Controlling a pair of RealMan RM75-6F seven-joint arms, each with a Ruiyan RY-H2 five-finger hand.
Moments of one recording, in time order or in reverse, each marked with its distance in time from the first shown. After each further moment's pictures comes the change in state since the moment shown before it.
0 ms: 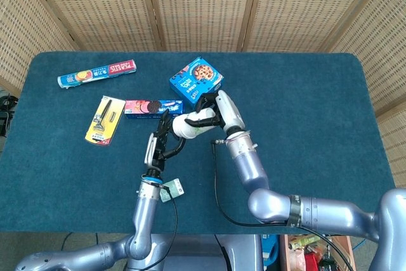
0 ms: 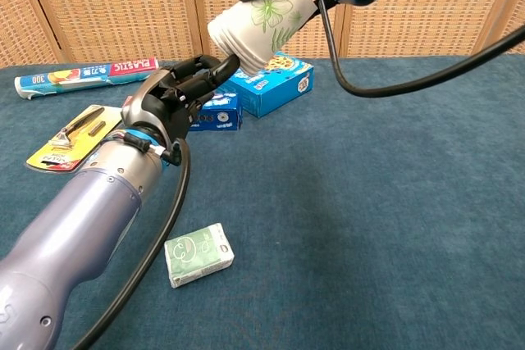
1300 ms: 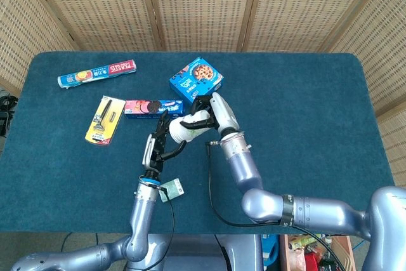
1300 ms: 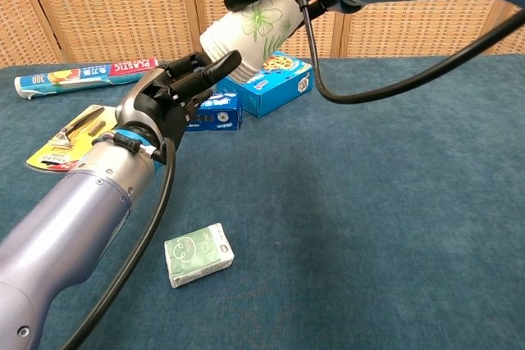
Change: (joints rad) left arm 0.021 0.028 0.024 -0.033 0.023 0.003 -0.041; right arm 0.025 -0.039 0.004 0.030 0.014 0.011 -0.029
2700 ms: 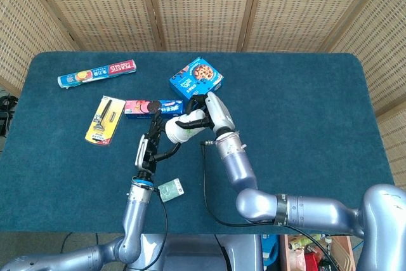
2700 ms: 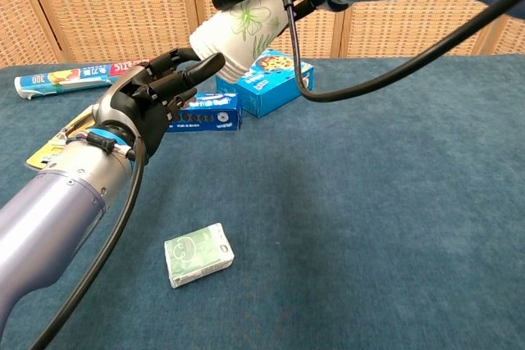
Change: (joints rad) left arm 0.036 0.058 0.027 -0.052 0.005 0.019 -0.005; right arm 0.034 -0.026 0.005 0.022 0.005 0.016 -0.014
